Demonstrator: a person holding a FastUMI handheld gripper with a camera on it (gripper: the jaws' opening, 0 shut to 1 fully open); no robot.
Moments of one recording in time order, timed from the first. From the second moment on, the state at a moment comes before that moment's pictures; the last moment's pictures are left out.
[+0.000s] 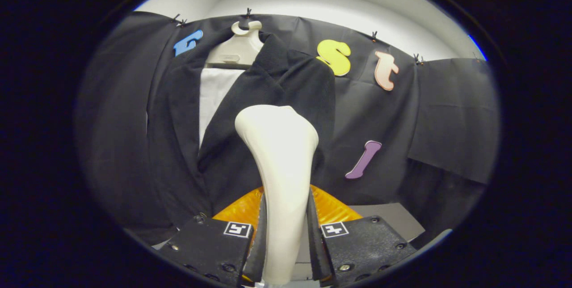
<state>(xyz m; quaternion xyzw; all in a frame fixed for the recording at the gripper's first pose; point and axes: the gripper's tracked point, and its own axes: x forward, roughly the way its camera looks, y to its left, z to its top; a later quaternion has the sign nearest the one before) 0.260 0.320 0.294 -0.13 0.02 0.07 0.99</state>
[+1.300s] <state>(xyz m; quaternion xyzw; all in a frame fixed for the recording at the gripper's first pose) 0.254 0.290 0.129 -0.16 0.14 0.05 0.97</state>
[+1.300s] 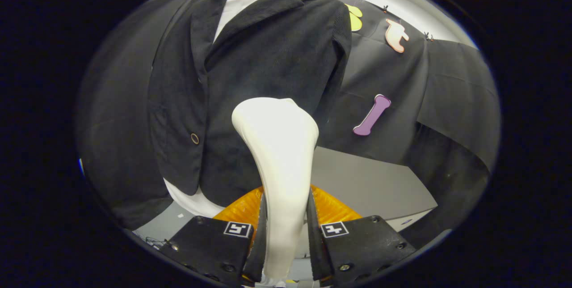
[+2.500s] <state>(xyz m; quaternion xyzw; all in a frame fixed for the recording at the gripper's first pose) 0.263 0.299 -0.040 -0.19 0.27 0.08 0.94</state>
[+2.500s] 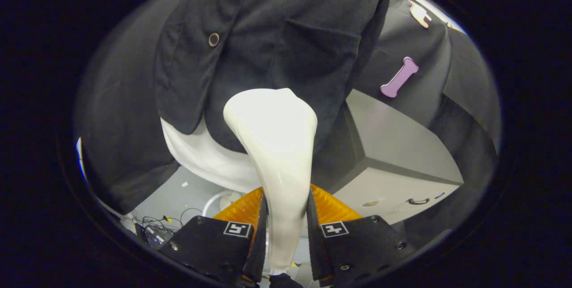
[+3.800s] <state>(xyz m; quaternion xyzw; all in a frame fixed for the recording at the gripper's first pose) 0.216 0.295 0.210 -0.11 0.12 0.11 0.98</state>
